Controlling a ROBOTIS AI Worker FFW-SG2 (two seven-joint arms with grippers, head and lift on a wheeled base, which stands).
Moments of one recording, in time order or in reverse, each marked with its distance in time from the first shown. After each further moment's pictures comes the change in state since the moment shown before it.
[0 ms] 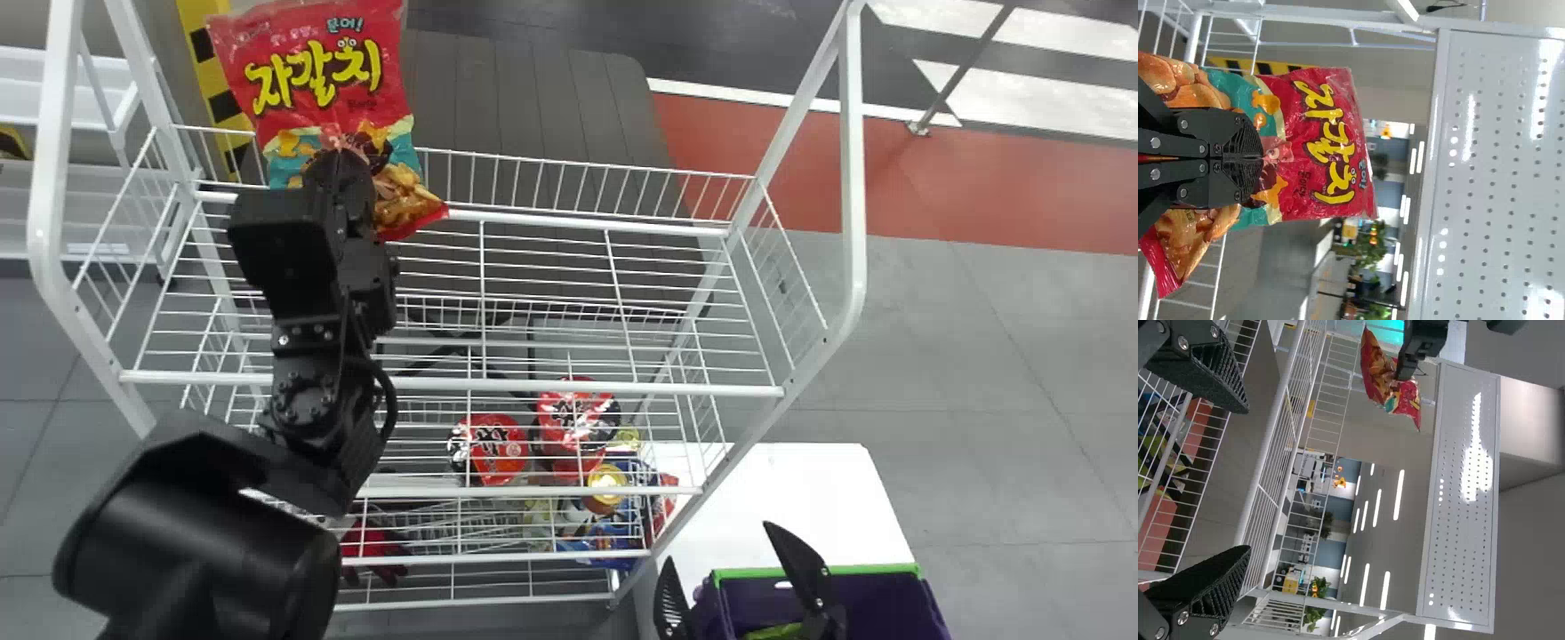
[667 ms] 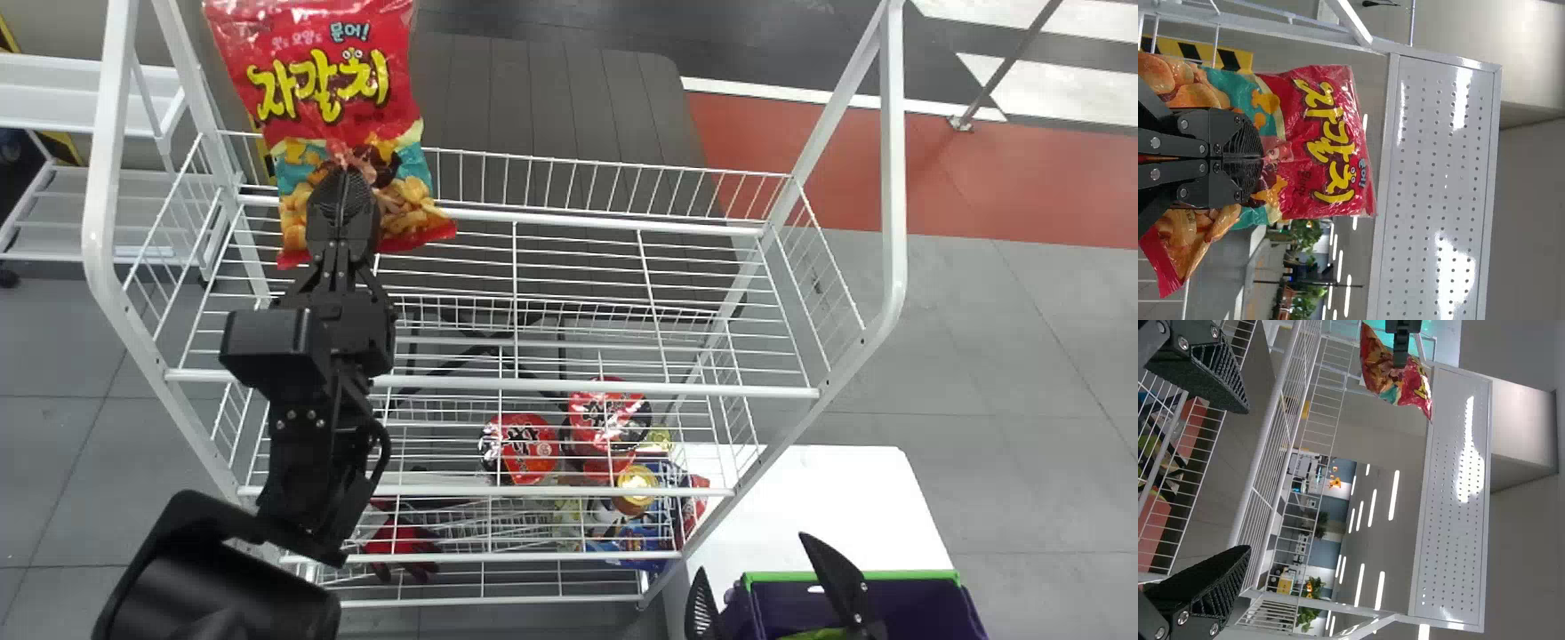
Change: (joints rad) left arm 0.005 0.031 0.016 0.260 -0.080 -0.454 -0.074; right arm 0.014 0.003 0.000 -0.001 0.015 -0.030 -0.013
